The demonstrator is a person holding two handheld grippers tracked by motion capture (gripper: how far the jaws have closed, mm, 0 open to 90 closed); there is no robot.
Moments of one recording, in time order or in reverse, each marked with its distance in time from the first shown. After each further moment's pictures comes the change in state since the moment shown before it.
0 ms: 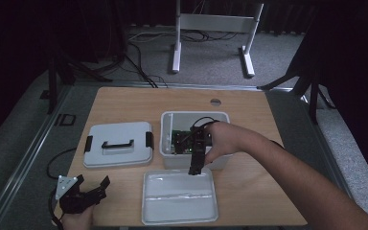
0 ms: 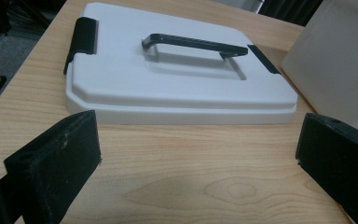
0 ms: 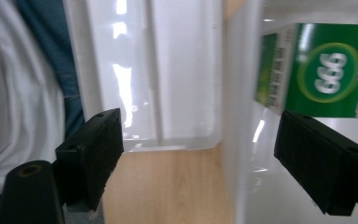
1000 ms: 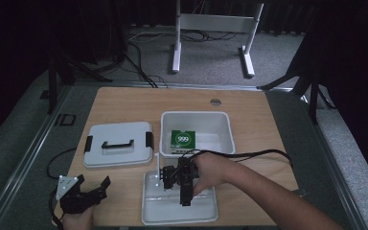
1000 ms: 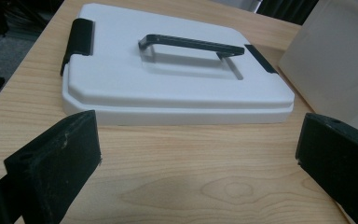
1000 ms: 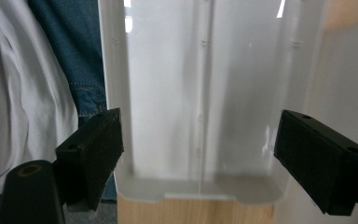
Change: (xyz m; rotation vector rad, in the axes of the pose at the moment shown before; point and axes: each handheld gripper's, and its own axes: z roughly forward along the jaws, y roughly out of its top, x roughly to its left) left arm -0.002 0.000 -0.001 0.002 -0.005 0.006; right arm 0.050 0.024 0.075 0.038 0.021 -0.070
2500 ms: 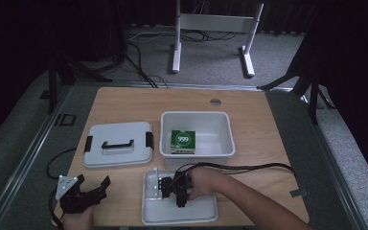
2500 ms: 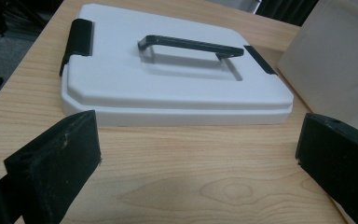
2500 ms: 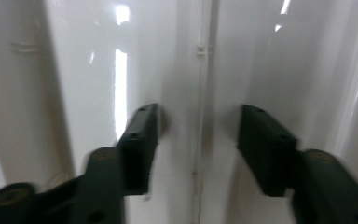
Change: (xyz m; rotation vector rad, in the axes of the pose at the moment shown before) left arm 0.001 0.001 0.000 -0.004 -0.006 -0.004; right arm -0.010 0.007 0.090 0.026 -0.024 0.007
